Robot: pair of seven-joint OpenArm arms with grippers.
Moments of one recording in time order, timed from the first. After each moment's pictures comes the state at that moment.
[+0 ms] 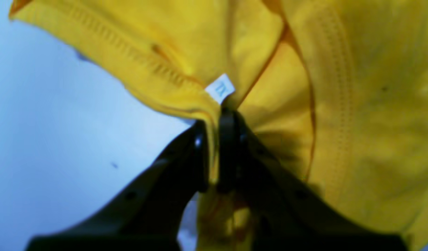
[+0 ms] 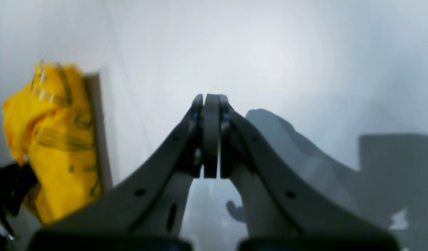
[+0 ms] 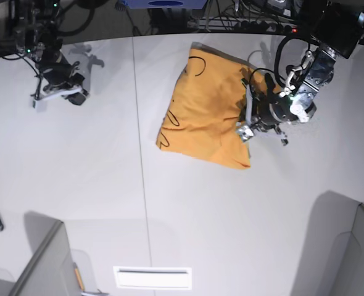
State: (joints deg) left arm -1.7 -34.9 29.8 94.0 -16.1 -23.9 47.7; right arm -28.0 15.1 11.5 104.1 52.3 -9.6 -38.2
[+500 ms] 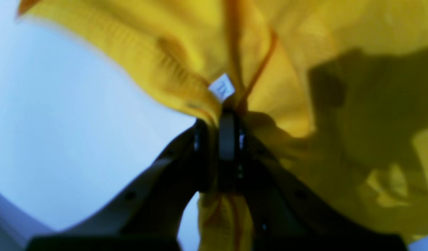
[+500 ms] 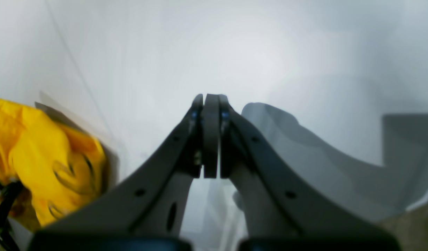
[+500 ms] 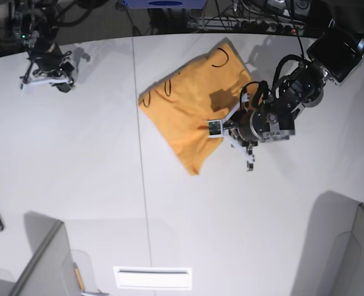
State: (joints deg) left arm -14.4 -34.8 42.8 96.1 -0.9 -39.4 41.4; right arm -31.7 9.2 20.1 104.1 52.3 -9.6 -38.1
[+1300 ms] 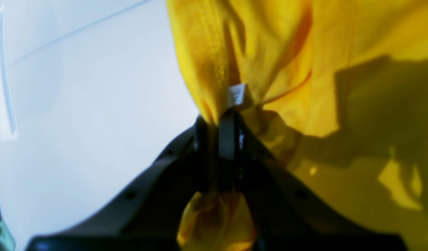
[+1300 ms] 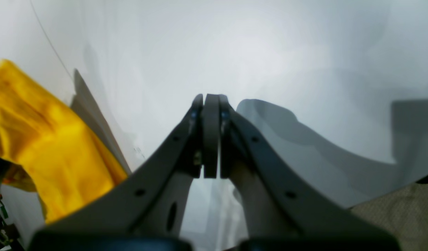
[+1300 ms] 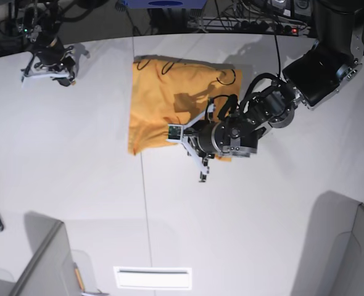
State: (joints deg) left arm -25.6 -25.4 54.3 89.0 -0.6 -40.1 35.8; right arm -33.0 7.0 21.4 104.1 52.3 -9.6 -38.0
